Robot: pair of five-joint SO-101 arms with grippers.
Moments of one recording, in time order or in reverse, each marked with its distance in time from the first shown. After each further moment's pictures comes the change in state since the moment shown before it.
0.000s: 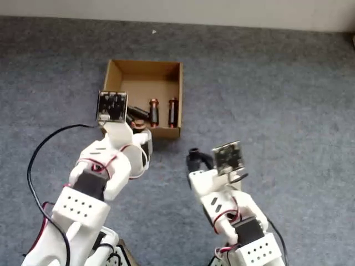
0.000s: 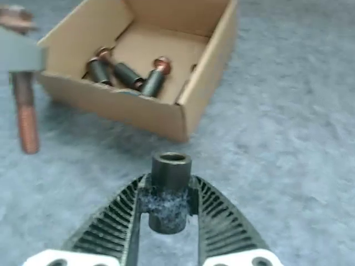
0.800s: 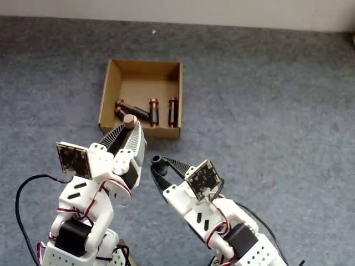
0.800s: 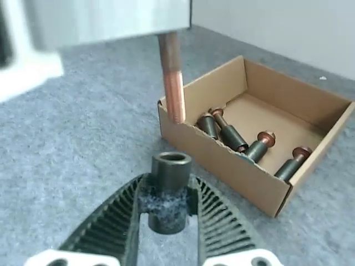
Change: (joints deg) left arm 0.5 -46.8 18.8 -5.3 -1.2; right arm -16.5 -5.8 0.9 -8.1 4.5
